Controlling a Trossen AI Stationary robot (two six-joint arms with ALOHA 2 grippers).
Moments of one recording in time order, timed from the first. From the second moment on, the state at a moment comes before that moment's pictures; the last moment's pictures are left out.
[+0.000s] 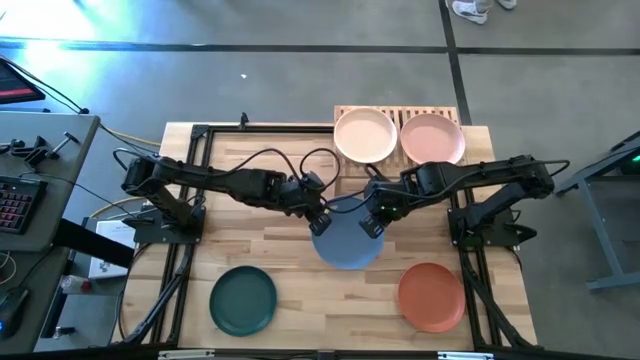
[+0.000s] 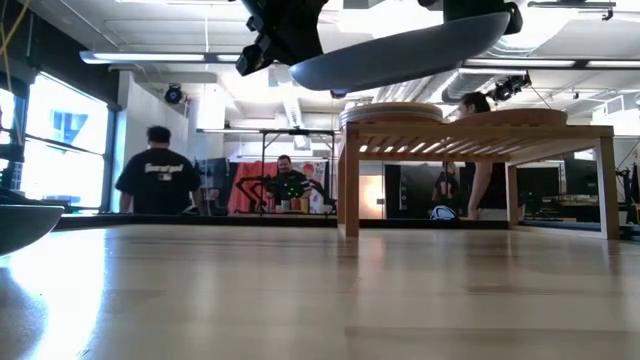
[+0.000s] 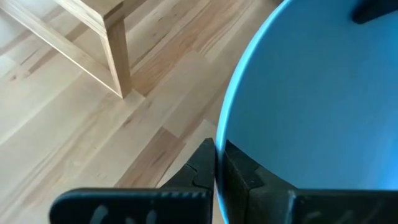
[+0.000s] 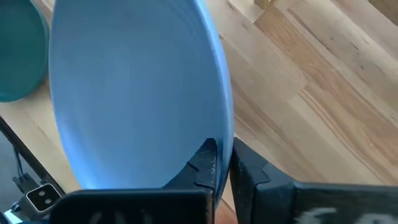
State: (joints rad) left arm -0.07 1.65 1.40 -0.63 -0.23 -0.67; right arm 0.15 1.49 1.49 -1.20 0.08 0.92
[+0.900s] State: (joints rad) left arm -0.06 1.63 1.40 -0.51 -0.11 -0.62; right arm 0.15 1.49 1.49 -1.33 0.07 1.02
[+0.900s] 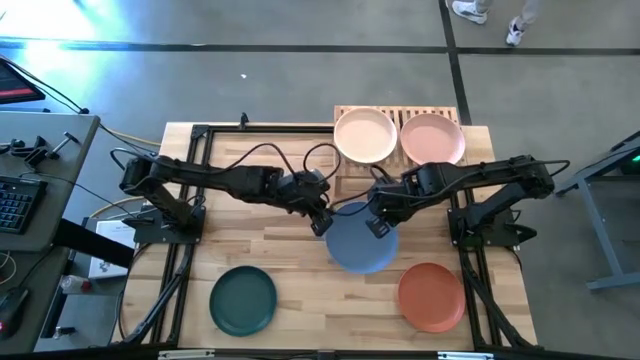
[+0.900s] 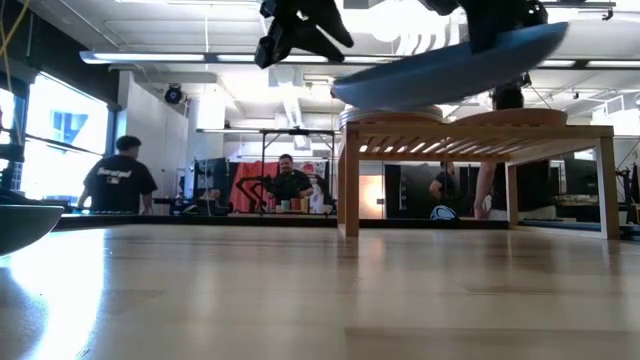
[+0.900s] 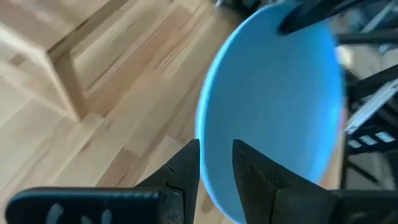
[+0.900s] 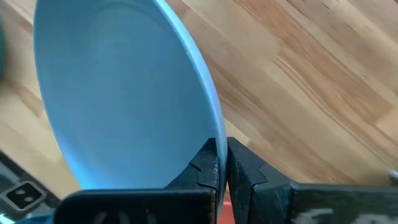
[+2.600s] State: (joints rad) left arm 0.35 1.47 1.40 -0.53 -0.09 -0.20; right arm -0.79 0.78 1.25 -1.32 0.12 0.58
